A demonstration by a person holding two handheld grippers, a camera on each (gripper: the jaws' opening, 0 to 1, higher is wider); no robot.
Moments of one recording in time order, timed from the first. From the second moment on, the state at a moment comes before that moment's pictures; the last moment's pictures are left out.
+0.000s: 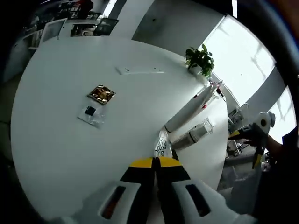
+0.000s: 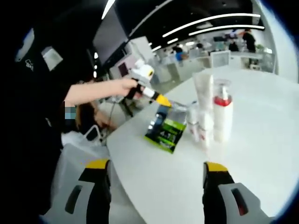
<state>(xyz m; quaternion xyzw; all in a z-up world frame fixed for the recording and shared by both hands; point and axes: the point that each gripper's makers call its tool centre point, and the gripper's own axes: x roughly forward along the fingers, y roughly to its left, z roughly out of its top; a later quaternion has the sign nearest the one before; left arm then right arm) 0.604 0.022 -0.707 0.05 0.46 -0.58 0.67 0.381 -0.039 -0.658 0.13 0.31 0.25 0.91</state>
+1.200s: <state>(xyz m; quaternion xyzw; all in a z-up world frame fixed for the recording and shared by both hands) 0.663 -0.016 -0.778 0.07 0.49 -0.57 0.66 0.383 -0.056 -0.672 0.15 0.32 0.22 0.91</state>
